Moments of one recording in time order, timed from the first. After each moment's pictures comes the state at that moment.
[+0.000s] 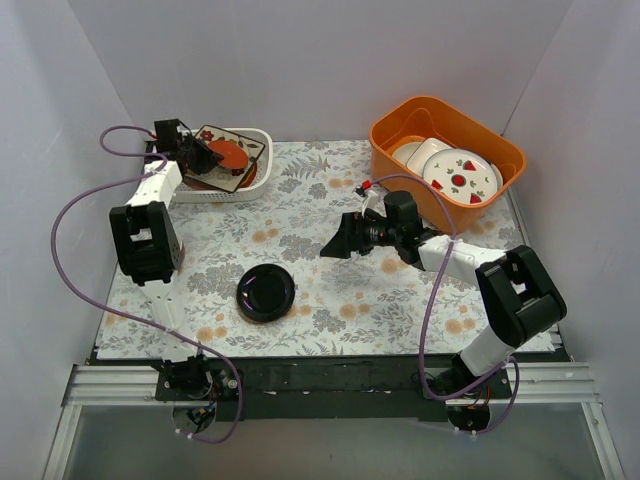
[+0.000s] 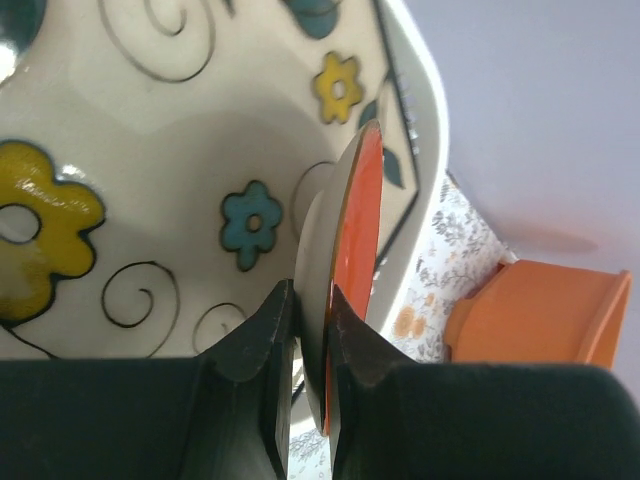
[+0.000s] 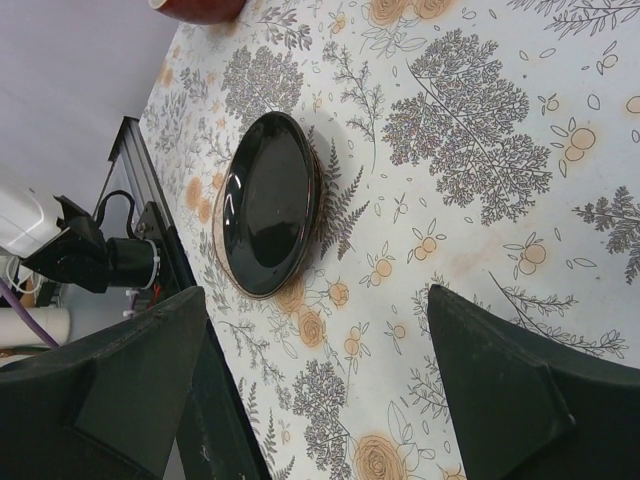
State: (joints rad) left arm 0.11 2.10 1.75 -0.27 0.30 -0.84; right arm 0.53 1.59 0.83 0.29 -0.73 0.52
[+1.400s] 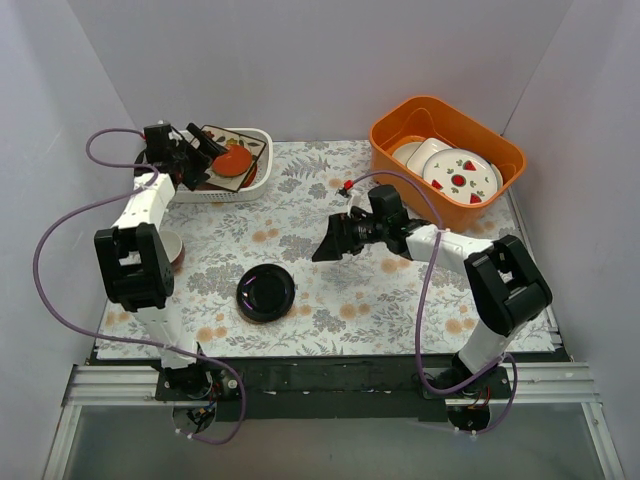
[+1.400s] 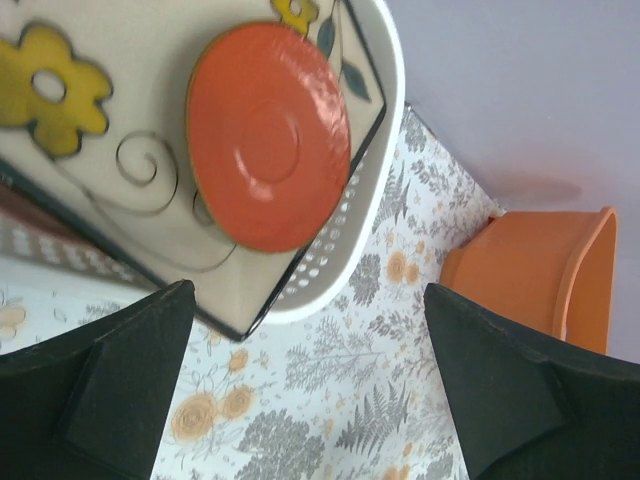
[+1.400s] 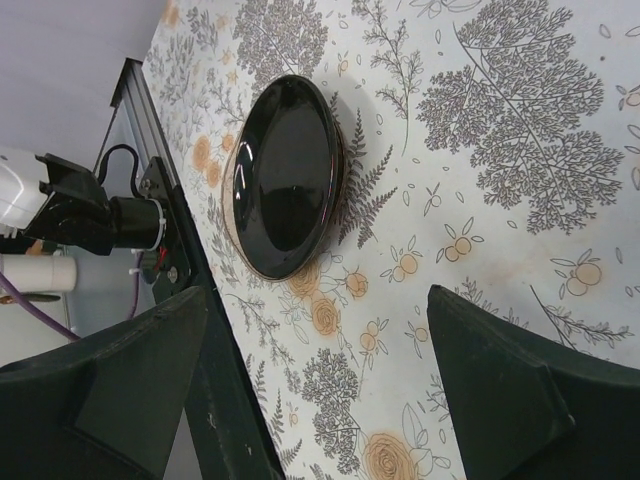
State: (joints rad) left arm 0.12 1.87 1.54 -0.26 0.31 -0.77; right arm 0.57 1.68 0.96 0.14 -0.80 0.44
